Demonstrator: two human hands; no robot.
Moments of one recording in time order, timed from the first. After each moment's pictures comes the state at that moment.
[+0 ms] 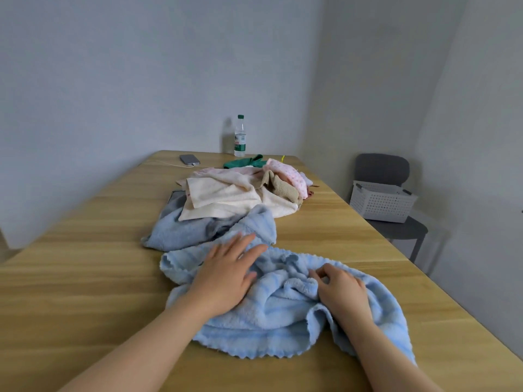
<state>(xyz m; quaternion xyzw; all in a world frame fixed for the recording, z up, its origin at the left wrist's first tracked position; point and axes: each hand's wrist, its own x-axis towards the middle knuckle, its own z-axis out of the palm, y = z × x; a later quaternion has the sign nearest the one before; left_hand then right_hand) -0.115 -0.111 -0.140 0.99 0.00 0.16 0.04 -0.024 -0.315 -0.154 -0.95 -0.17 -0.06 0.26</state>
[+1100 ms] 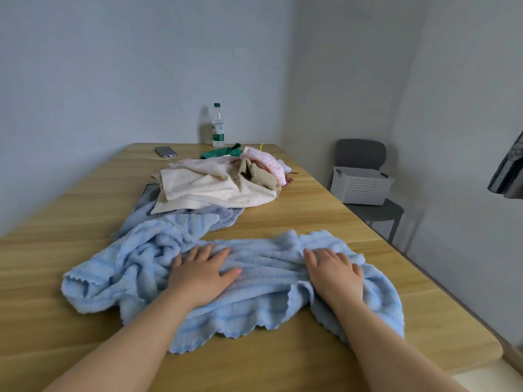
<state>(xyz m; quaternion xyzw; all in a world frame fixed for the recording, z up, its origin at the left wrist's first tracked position) -0.101 -0.118 -0.154 0.98 0.17 -0.06 0.06 -0.017 -0.334 -0.157 -0.97 -0.10 -0.03 0.20</state>
